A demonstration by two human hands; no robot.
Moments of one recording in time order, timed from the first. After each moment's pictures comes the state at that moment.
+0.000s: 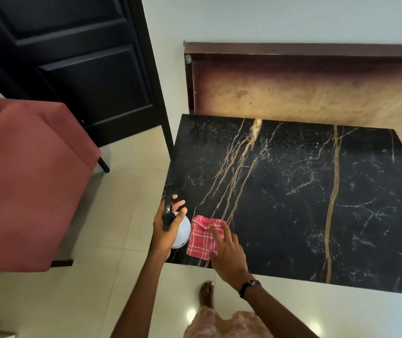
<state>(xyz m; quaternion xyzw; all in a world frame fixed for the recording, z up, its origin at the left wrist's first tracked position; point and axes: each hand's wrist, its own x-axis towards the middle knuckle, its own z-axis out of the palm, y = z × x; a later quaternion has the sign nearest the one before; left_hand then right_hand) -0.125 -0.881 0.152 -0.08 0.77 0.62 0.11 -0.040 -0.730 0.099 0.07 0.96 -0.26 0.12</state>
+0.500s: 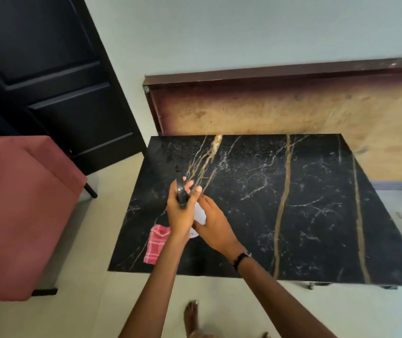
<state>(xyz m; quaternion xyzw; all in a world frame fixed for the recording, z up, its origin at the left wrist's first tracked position) -0.087 -0.698 0.232 -0.05 0.73 0.68 0.03 -0.047 -0.614 0.197 0.00 0.87 -0.50 -0.06</state>
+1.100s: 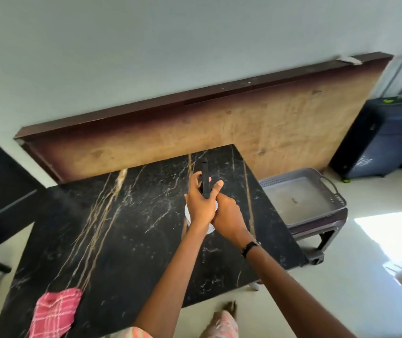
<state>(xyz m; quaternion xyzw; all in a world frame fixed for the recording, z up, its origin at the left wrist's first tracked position) -0.011 -0.368 0.259 0.14 0.75 0.64 0.13 0.046 -0.317 0.247 0.25 0.86 -0.43 -0.12</state>
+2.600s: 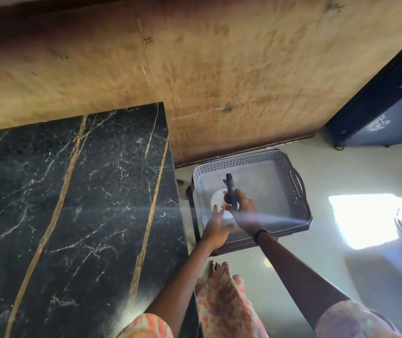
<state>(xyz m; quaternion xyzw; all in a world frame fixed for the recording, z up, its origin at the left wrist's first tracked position) 0.033 -0.004 -0.009 0.17 0.81 0.31 0.47 0.067 0.105 -0.038 0.31 0.82 -0.48 -0.01</state>
